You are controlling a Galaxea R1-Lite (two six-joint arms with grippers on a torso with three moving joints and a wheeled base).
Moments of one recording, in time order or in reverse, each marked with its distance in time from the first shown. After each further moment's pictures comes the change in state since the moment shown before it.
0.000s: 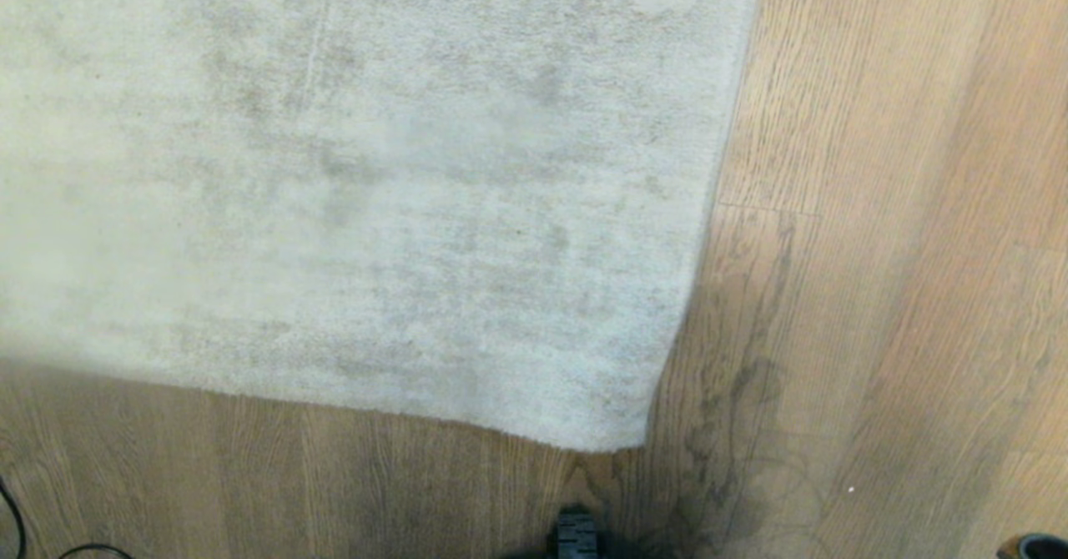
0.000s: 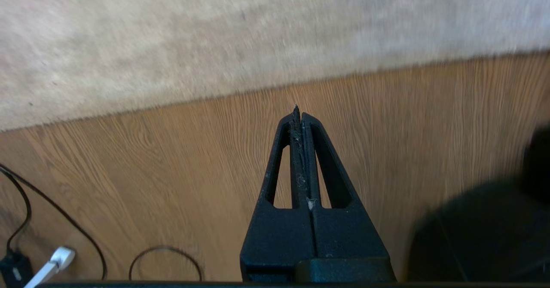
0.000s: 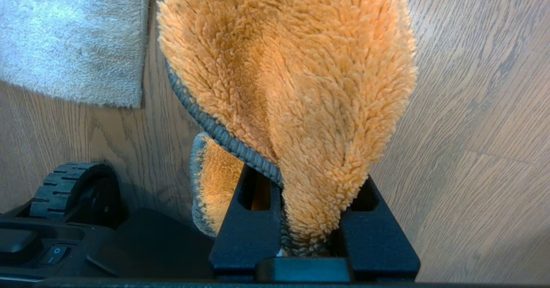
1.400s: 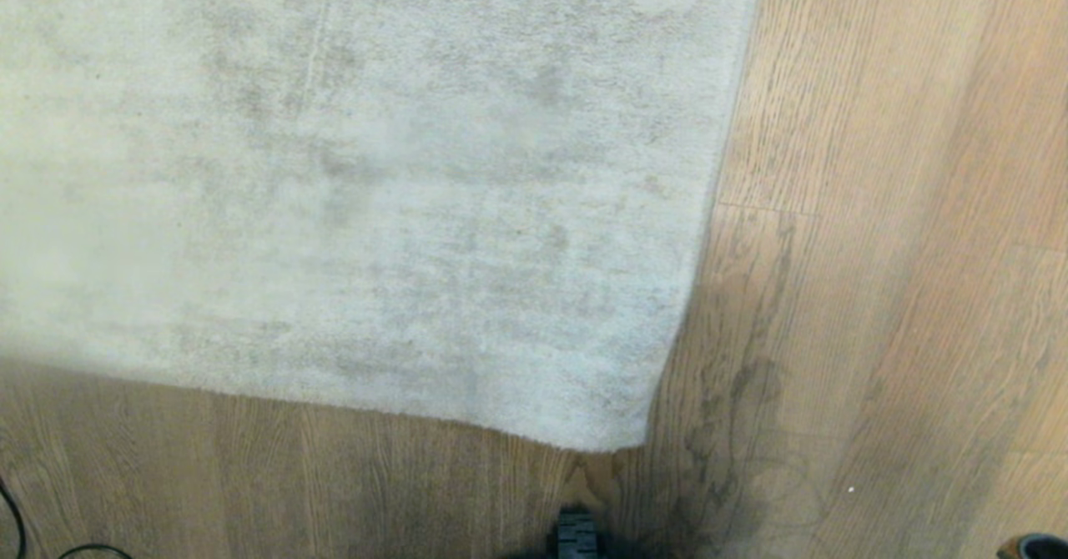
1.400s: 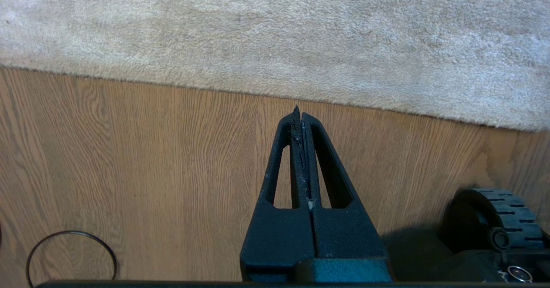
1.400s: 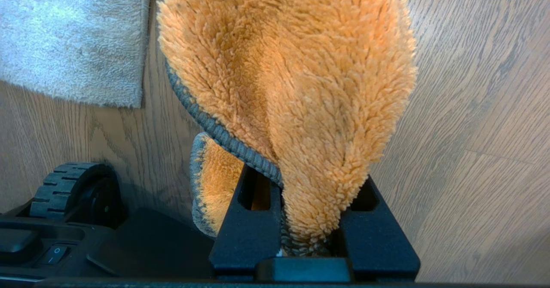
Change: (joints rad) left arm 0.002 -0.091 -0.007 0.046 0.010 -0.298; right arm 0.000 0.000 0.000 0.000 0.000 0.000
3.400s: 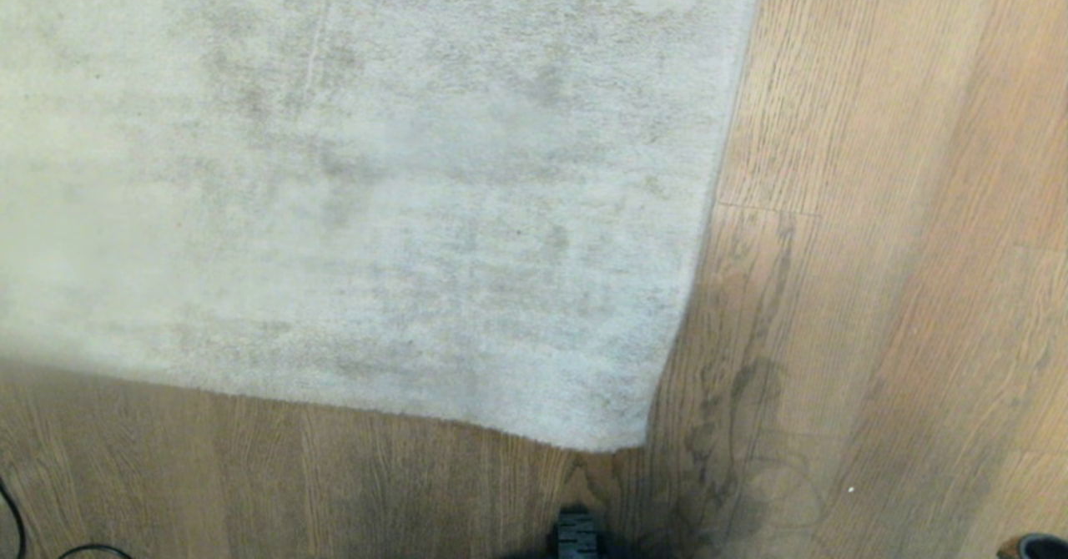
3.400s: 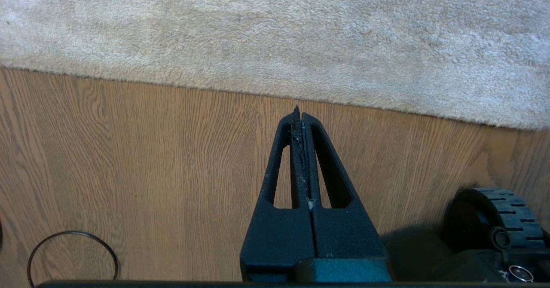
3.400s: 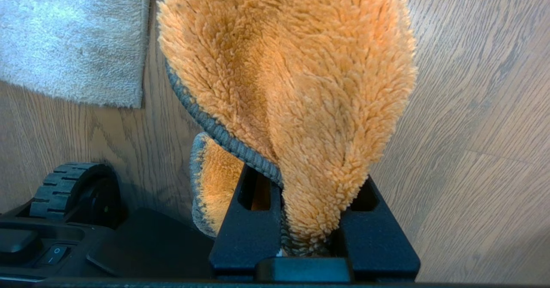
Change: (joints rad) left arm 0.000 0.000 0.000 0.000 0.000 0.004; right arm 0.000 0.000 0.000 0.000 0.000 0.000
